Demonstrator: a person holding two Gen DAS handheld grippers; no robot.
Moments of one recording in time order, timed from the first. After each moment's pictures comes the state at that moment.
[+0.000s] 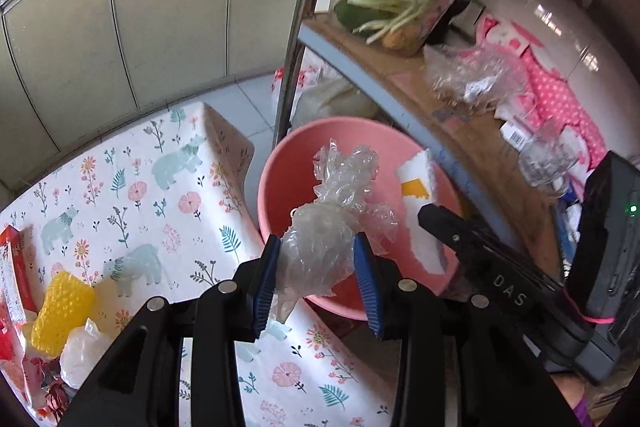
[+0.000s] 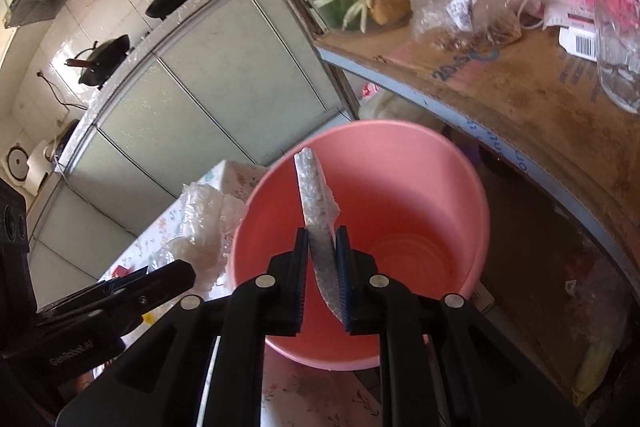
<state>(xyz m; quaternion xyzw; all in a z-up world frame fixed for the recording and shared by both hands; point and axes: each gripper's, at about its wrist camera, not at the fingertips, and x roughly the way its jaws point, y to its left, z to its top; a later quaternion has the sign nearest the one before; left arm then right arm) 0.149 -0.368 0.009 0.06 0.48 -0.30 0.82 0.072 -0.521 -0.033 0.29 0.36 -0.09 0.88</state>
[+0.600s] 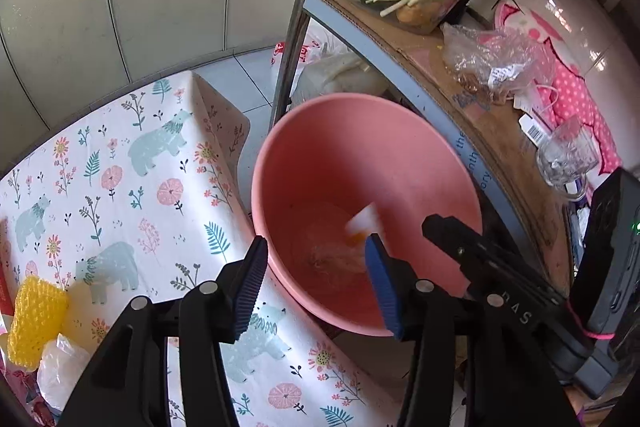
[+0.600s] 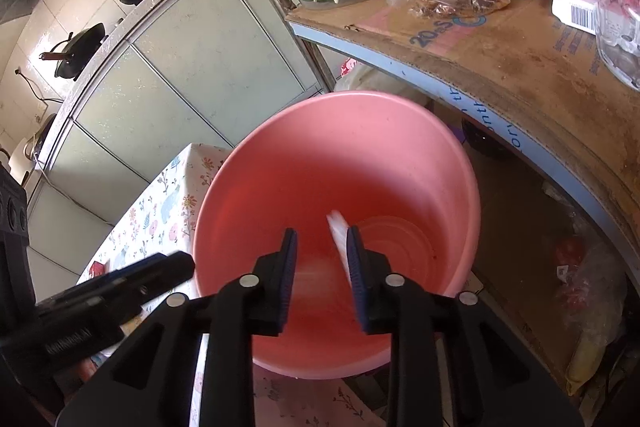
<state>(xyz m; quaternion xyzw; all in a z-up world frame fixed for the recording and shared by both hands) 0.172 -0.374 -0.016 0.04 0.52 -0.30 0.80 0.081 -0.527 -0.051 0.29 0.39 -0.11 0.87</state>
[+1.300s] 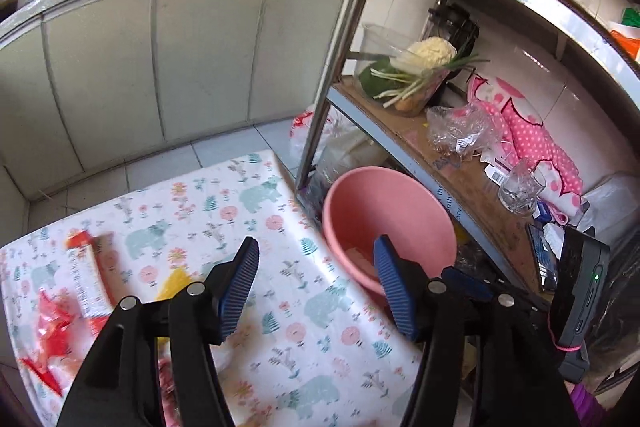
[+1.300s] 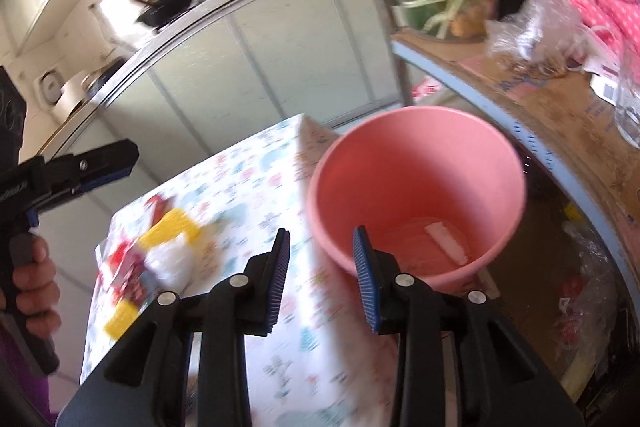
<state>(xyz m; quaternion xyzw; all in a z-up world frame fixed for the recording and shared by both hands) 0.122 -0.236 0.088 0.01 0.41 -0.31 0.86 0.024 -0.437 0.007 0.19 0.37 0.01 0.91</state>
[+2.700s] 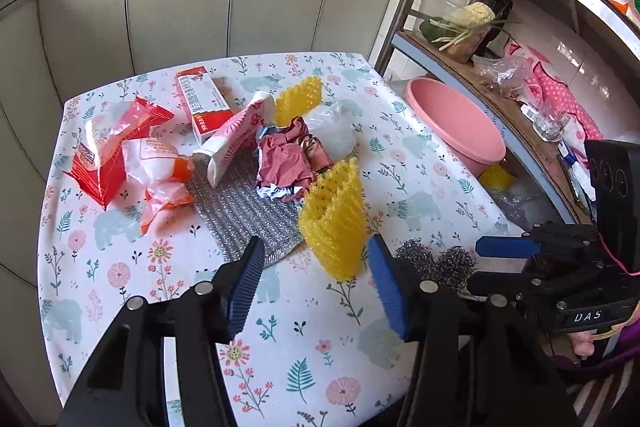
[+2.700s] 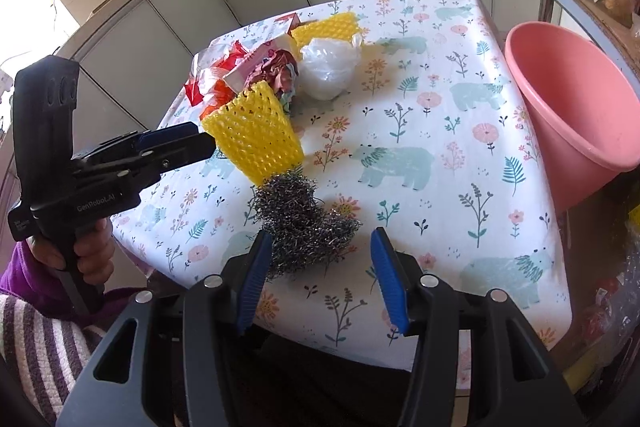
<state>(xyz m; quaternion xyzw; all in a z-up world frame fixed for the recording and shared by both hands) 0.013 -0.091 -0.010 0.01 0.44 -0.24 0.86 -0.031 -0.295 -0.028 0.09 0.51 0.19 0.83</state>
